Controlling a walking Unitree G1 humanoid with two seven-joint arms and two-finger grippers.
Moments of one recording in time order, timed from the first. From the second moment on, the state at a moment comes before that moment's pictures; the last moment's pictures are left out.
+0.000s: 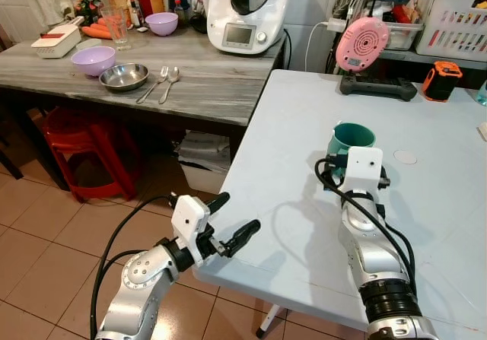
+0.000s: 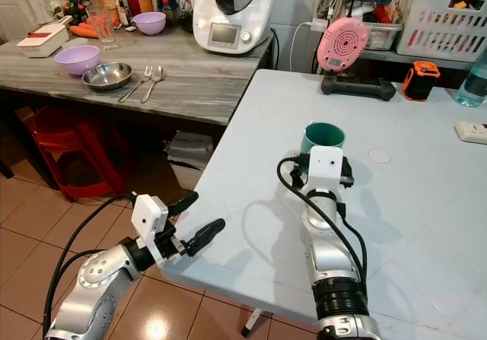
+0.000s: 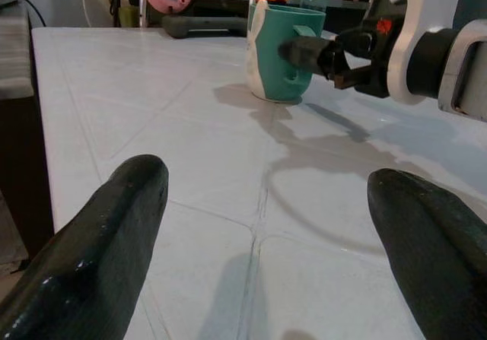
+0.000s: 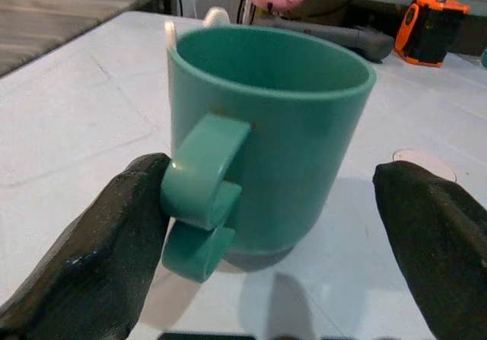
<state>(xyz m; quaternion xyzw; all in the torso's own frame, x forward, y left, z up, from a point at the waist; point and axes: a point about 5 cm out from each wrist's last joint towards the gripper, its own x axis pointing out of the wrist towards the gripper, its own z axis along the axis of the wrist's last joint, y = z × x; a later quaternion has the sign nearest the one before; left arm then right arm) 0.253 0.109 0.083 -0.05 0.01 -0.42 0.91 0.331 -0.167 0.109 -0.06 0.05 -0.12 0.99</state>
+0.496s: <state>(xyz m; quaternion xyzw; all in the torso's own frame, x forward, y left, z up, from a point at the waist) 0.253 0.108 0.083 -0.05 0.01 -0.42 0.91 0.334 -0.168 0.108 -0.06 0.05 -0.12 0.99</state>
